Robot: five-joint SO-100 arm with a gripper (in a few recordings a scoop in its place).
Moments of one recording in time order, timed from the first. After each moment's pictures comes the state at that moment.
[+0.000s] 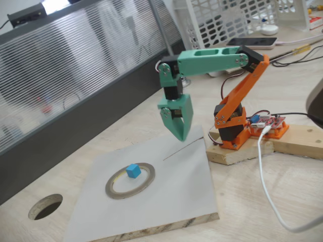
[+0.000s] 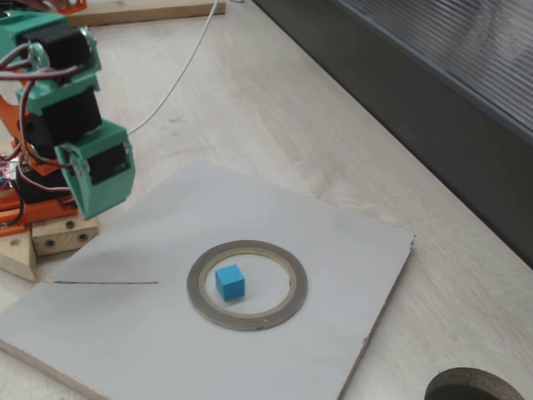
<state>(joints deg) 9.8 134.7 132.7 86.7 100.7</state>
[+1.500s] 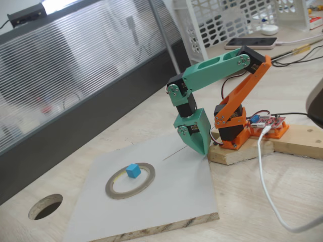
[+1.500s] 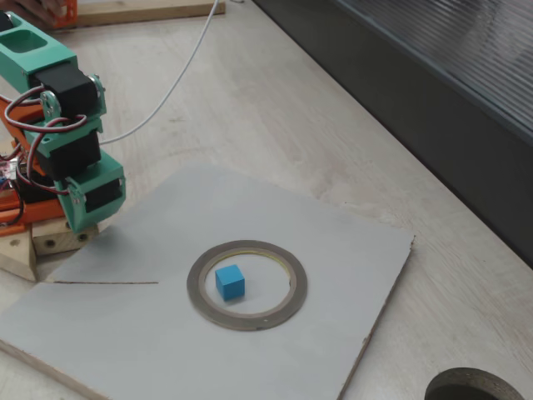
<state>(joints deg) 9.8 134.9 146.9 86.2 100.7</state>
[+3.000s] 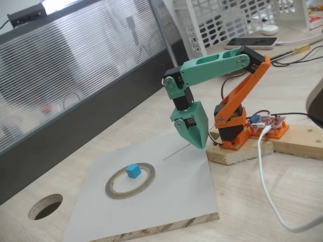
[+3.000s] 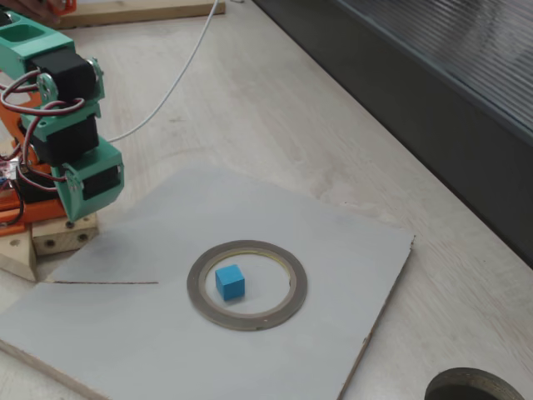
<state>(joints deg) 9.8 134.9 139.7 93.3 100.7</state>
